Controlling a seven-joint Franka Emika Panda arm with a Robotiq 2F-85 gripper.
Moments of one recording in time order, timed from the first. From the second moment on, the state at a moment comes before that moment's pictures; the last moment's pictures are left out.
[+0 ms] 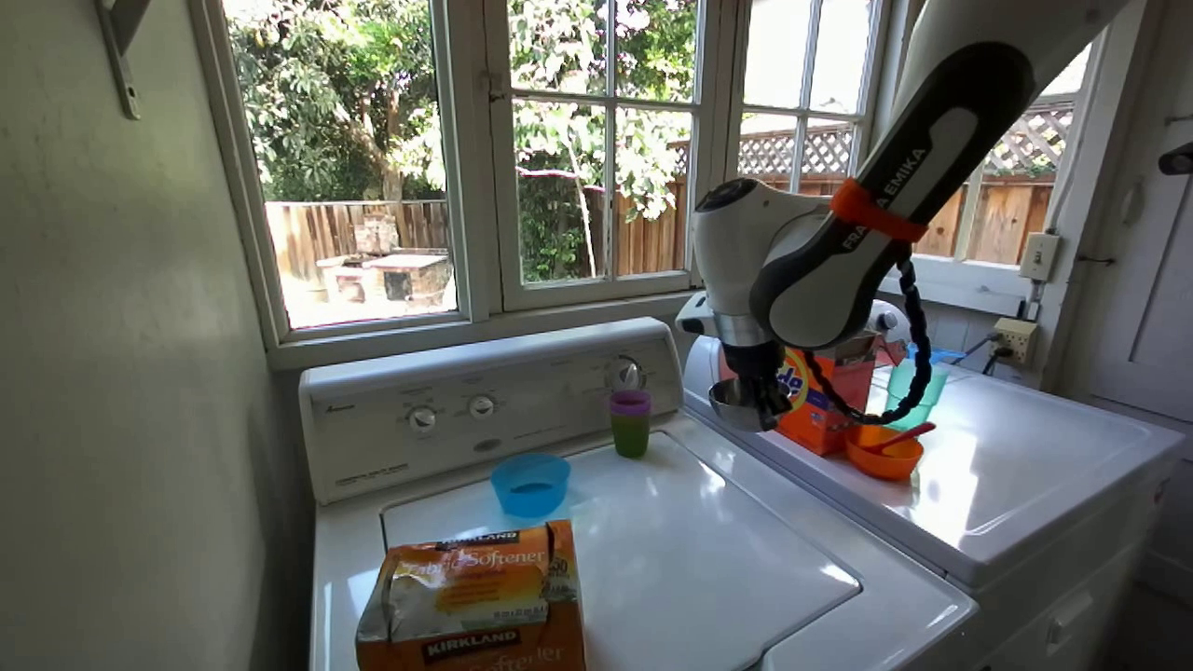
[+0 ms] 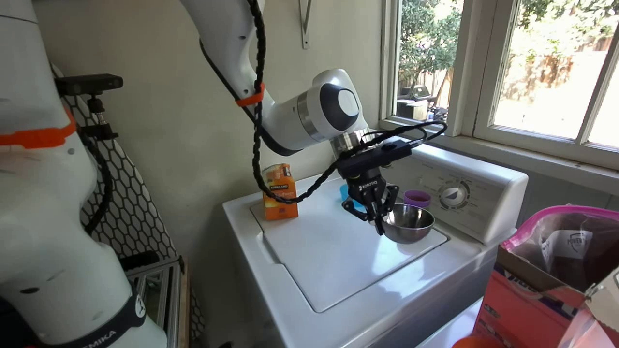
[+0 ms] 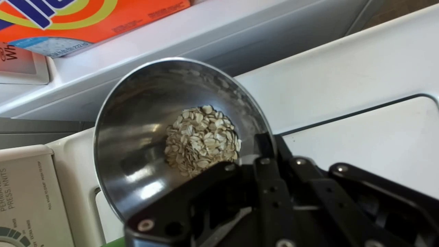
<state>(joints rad) 0.03 0.12 0.04 -2.38 -0.76 2.50 -0.65</state>
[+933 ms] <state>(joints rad) 0.07 0.26 0.07 -2.37 -0.86 2.62 -0.63</state>
